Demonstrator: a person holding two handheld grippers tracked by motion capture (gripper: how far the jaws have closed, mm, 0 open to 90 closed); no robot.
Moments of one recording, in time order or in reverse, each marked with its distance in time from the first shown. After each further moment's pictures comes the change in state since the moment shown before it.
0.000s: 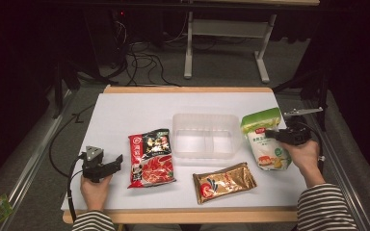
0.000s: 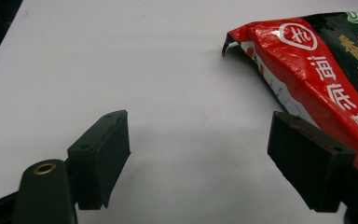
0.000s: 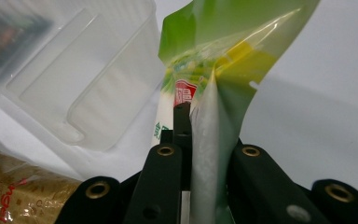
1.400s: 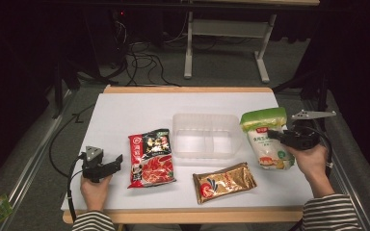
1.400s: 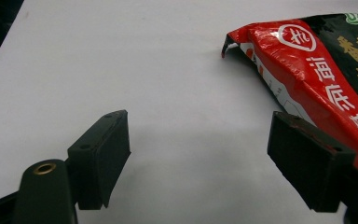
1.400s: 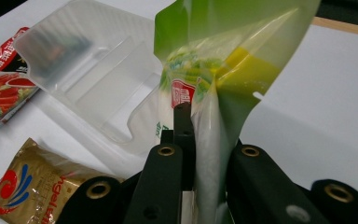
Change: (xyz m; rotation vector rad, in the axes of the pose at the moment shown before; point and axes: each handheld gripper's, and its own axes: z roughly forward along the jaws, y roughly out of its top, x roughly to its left) left arm 0.000 0.000 0.000 -0.008 0.000 -0.003; right arm 0.029 -0.002 -0.039 -0.100 0.025 -0.063
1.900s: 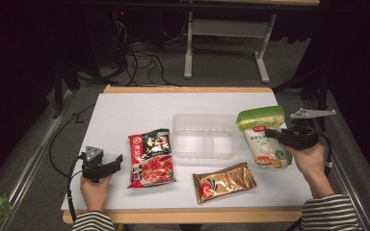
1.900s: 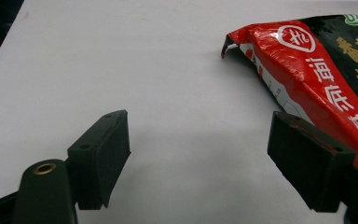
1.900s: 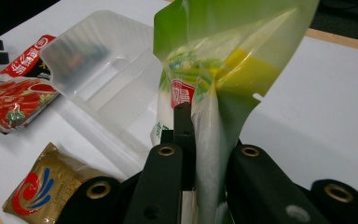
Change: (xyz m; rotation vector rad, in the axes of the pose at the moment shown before) left arm 0.000 0.000 0.000 -0.002 -0.002 -0.001; right arm 0.013 0.008 -0.005 -0.025 0.030 -0.029
